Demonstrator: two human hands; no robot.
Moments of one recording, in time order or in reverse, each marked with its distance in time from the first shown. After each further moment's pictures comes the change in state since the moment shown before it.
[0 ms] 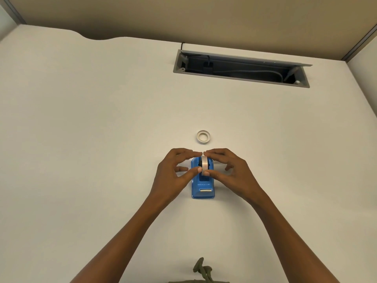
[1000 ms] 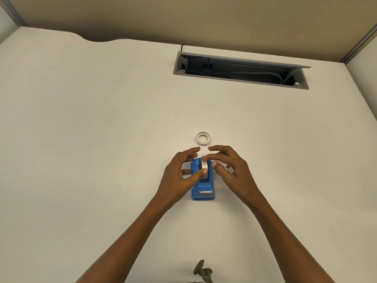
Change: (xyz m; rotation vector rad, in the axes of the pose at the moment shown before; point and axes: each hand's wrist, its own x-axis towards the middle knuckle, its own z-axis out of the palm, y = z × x) left_hand 0.005 -0.010 0.015 -0.048 -0.031 -0.068; right_hand 0.001 0.002 0.005 0.078 0.112 -0.076
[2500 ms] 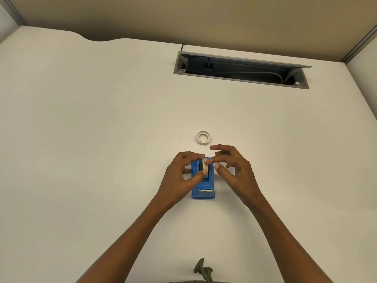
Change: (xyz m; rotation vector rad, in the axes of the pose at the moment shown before) left_hand -0.004 0.002 -0.001 0.038 -0.043 0.079; right_hand -0.008 -0.005 -0.004 0.075 0.044 -0.056
